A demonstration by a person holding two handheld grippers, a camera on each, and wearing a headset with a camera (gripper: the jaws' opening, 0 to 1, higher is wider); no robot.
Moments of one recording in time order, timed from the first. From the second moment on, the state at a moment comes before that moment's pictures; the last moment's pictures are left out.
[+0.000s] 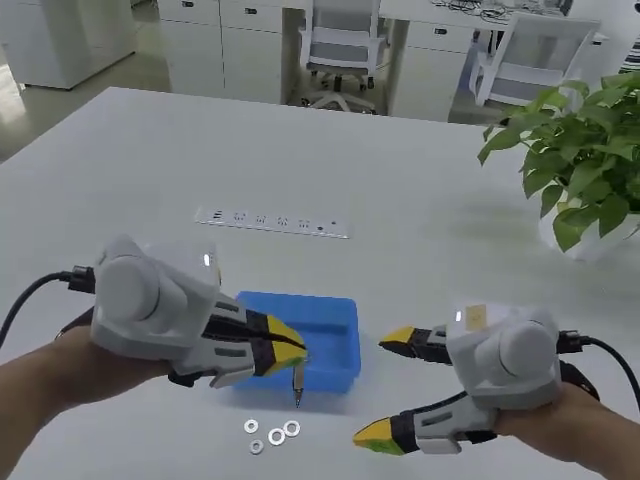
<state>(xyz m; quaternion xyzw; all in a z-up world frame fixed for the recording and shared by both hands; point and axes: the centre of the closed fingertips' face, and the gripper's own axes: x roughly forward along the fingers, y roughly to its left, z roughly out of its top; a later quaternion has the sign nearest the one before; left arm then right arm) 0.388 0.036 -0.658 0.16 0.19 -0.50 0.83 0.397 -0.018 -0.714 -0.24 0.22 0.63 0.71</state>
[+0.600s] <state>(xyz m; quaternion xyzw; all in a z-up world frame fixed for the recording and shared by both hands) 0.379 0.030 -0.681 0.16 0.20 -0.51 0.82 0.386 -0.023 -0.724 -0.23 0.23 0.63 0.71</state>
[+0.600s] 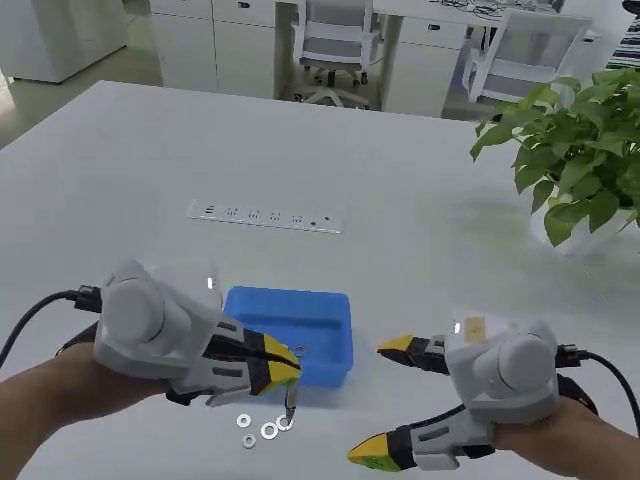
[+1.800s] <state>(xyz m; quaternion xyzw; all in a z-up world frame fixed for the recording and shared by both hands) 0.369 0.026 -0.692 0.16 0.20 -0.53 0.81 0.369 0.008 -0.742 -0.25 0.21 0.68 0.65</state>
